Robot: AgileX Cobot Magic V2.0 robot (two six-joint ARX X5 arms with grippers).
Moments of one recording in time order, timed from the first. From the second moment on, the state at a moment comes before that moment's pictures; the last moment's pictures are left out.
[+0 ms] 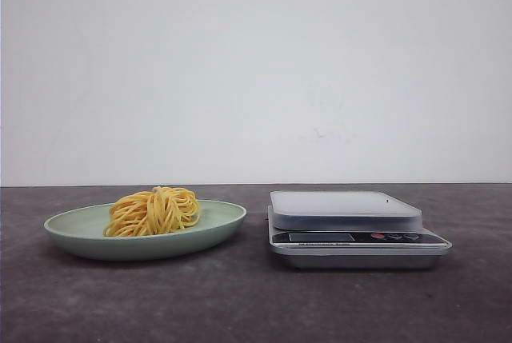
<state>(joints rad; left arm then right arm) -0.64 0.43 0.83 -0.57 -0.29 -0.23 0.92 0.62 0.78 -0.31 0.42 0.07</state>
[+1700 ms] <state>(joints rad) -0.08 0.00 0.03 -0.18 -0.06 -0.13 0.92 0.62 0.78 -0.30 0.42 0.07</state>
